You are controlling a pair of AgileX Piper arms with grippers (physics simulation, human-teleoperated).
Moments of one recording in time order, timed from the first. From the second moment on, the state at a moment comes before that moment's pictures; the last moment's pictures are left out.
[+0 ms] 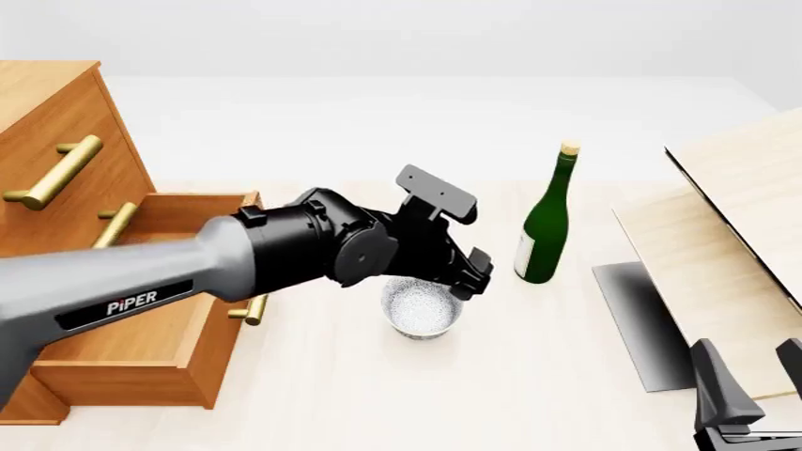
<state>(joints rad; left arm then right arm) -0.83 1.78 -1.32 0.33 -0.06 0.00 0.00 0.00 0.00 -0.01</state>
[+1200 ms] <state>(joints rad) -0.82 1.98 -1.38 0.29 -0.12 0.00 0.00 0.00 0.00 -0.01</state>
